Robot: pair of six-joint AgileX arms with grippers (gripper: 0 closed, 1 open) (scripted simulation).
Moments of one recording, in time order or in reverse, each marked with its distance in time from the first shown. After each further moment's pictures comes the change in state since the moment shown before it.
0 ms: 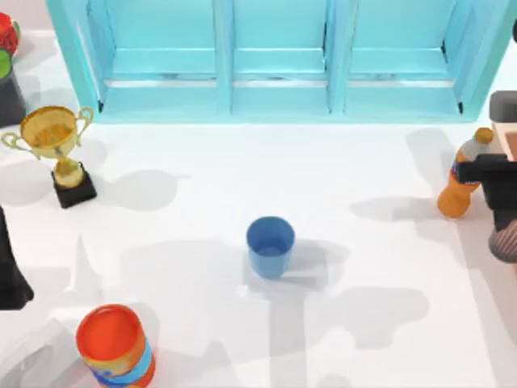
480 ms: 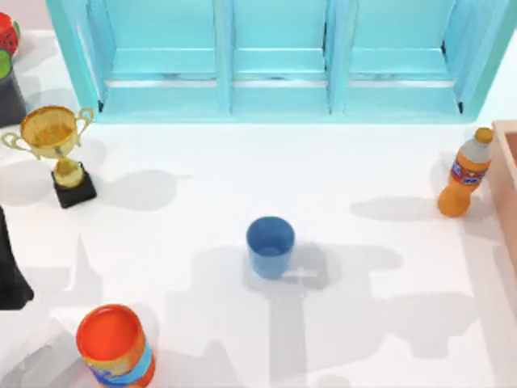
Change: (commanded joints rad) left arm 0.000 0.000 0.000 0.000 0.000 0.000; right arm -0.214 -0.068 -0.009 -0.050 0.010 -0.191
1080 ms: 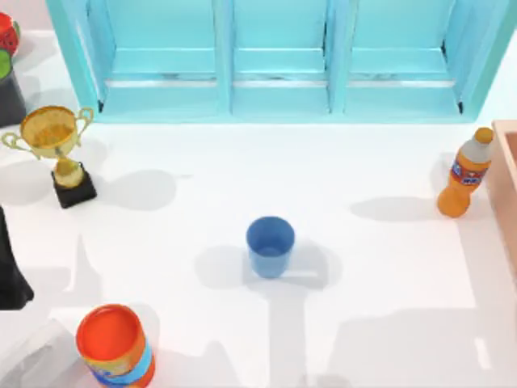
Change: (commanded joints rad) left arm 0.000 0.000 0.000 0.000 0.000 0.000; right arm -0.434 -0.177 -0.055 -0.097 0.021 -0.463
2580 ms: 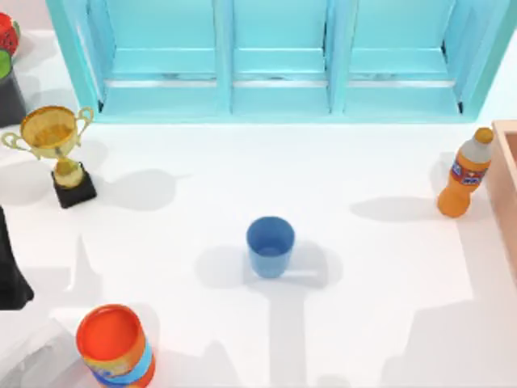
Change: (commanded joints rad) left arm 0.000 0.000 0.000 0.000 0.000 0.000; right arm -0.002 0.006 -0.252 0.258 0.000 -0.002
